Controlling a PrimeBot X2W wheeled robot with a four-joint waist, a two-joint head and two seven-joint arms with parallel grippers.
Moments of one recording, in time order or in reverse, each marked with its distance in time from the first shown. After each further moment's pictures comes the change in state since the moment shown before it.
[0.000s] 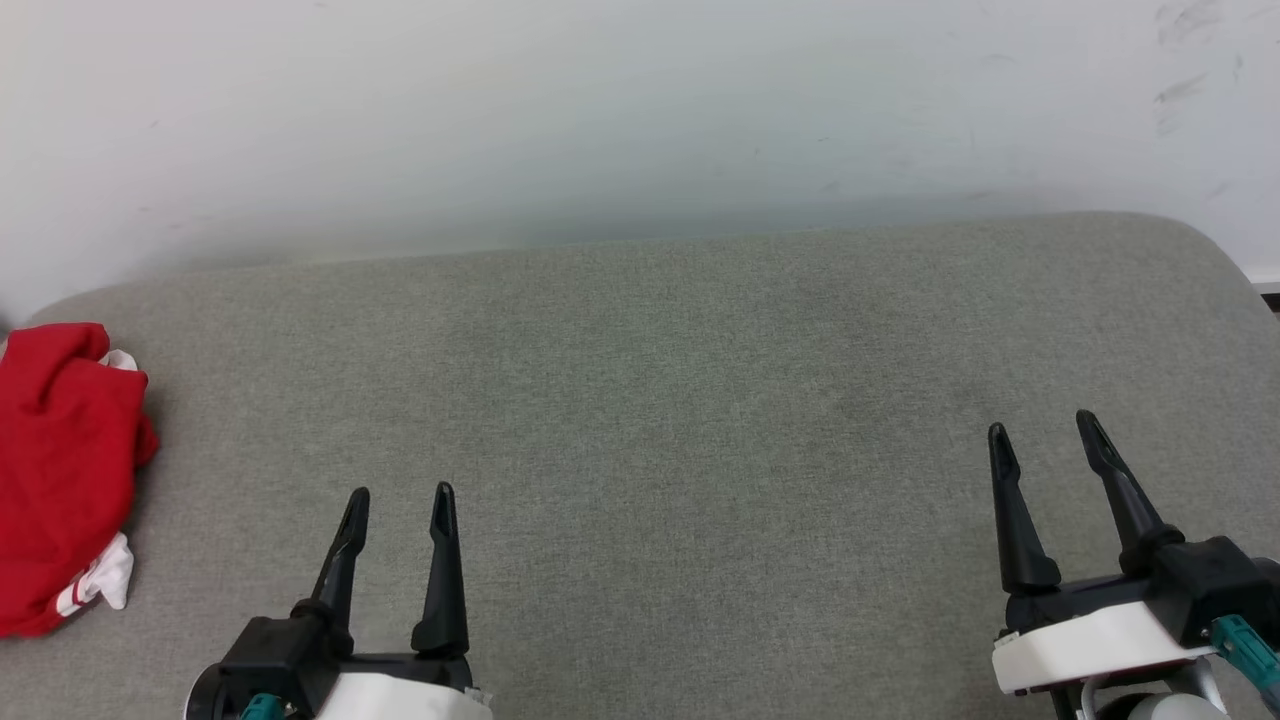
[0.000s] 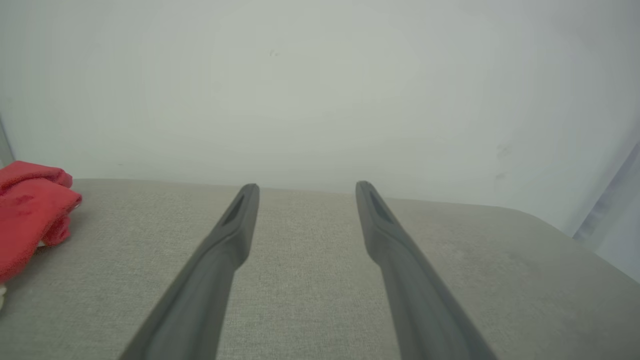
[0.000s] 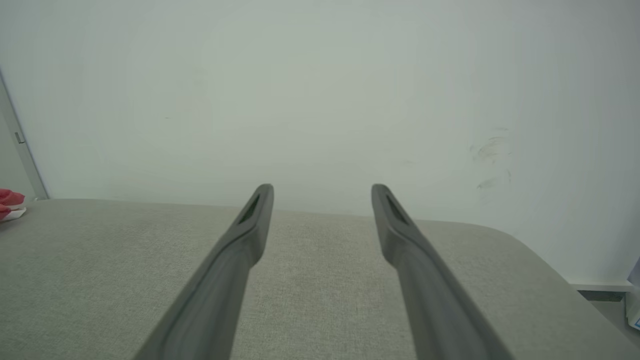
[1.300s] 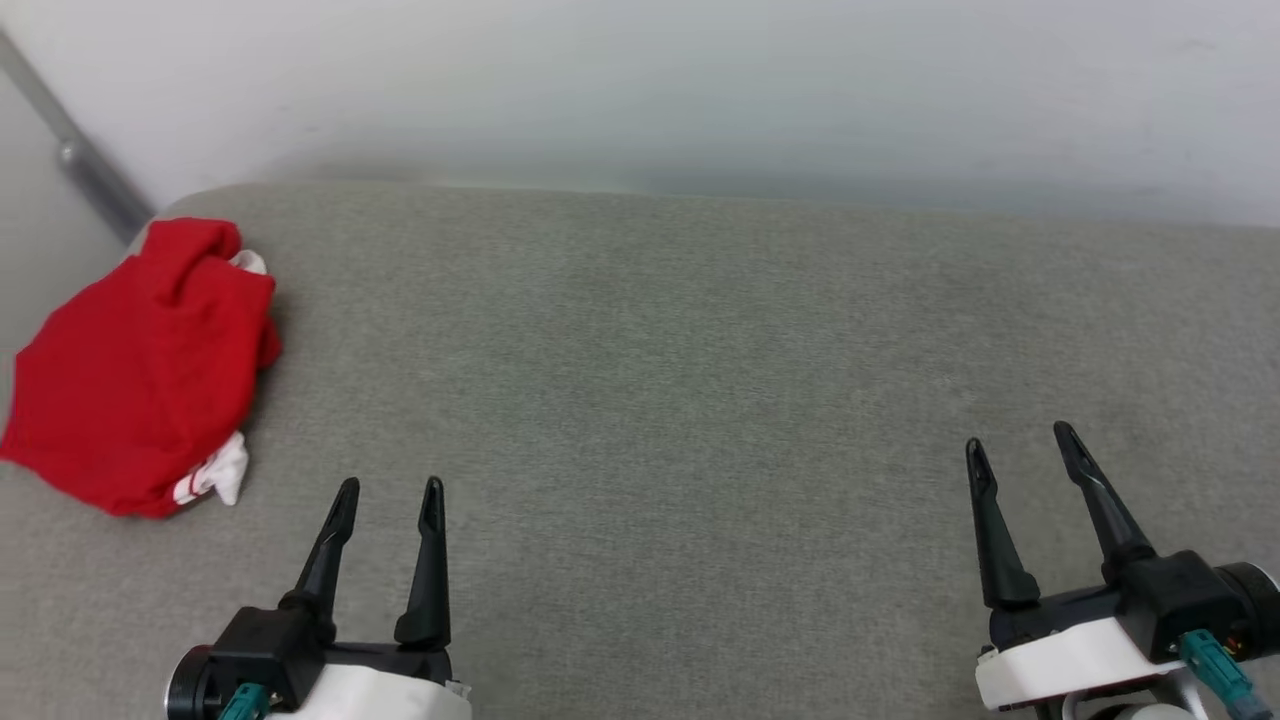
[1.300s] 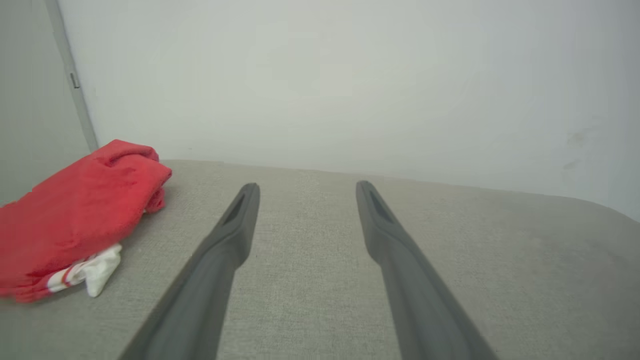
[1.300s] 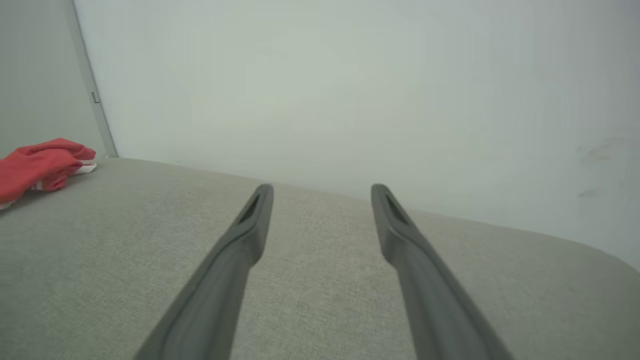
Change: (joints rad) left arm -0.024 -0.051 0.110 0.075 0.095 -0.168 -0.029; right arm 0.014 0.000 0.023 0.013 -0.057 0.000 -0.028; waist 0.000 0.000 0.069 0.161
